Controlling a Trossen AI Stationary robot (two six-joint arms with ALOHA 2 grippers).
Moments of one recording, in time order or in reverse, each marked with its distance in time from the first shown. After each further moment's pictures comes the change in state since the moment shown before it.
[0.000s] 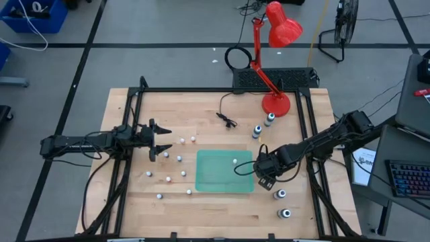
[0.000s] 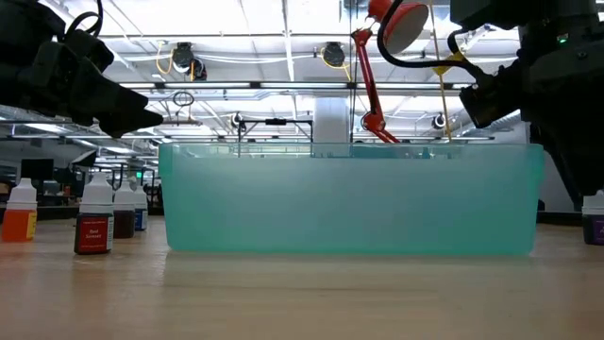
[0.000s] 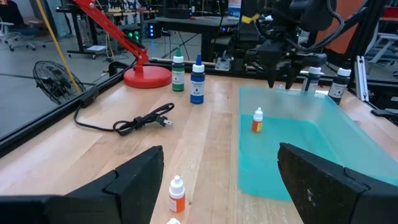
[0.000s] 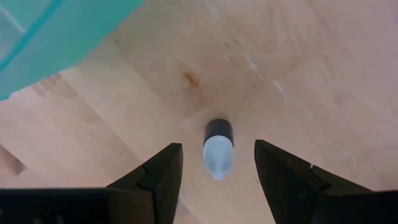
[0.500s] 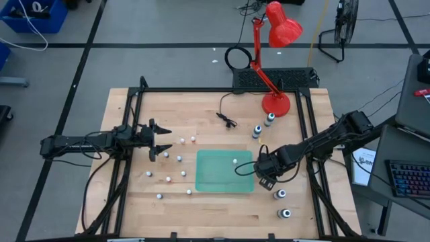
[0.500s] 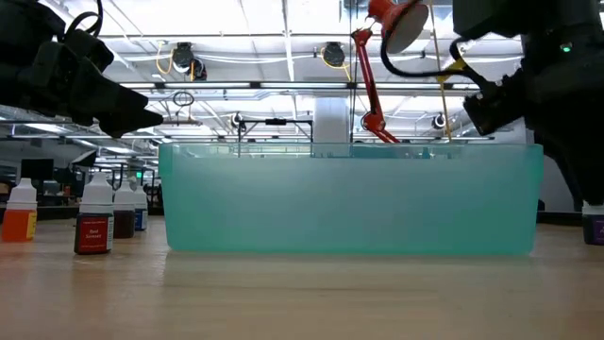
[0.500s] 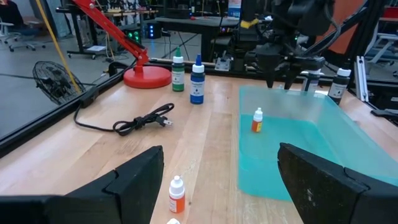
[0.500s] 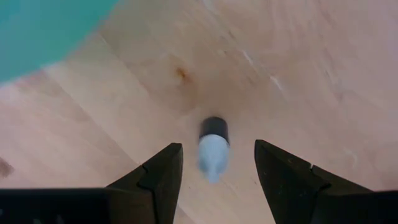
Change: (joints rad) left arm 0.000 0.000 0.000 0.001 0.000 0.000; right arm 0.000 0.008 -0.029 0.003 -0.004 0.002
